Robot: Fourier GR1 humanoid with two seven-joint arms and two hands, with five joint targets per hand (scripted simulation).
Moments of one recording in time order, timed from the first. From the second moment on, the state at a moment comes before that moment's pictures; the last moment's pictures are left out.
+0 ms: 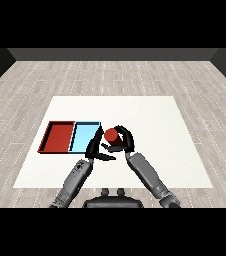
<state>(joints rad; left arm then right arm) -0.25 0.00 -0.36 -1.28 0.19 0.18 -0.32 -0.42 0.00 0.45 -1.31 -0.22 -0.49 -0.30</state>
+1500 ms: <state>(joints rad) -0.34 0.00 -0.48 -1.17 0.30 0.36 -0.38 -0.51 0.00 0.66 -1.28 -0.35 -0.63 -0.34</state>
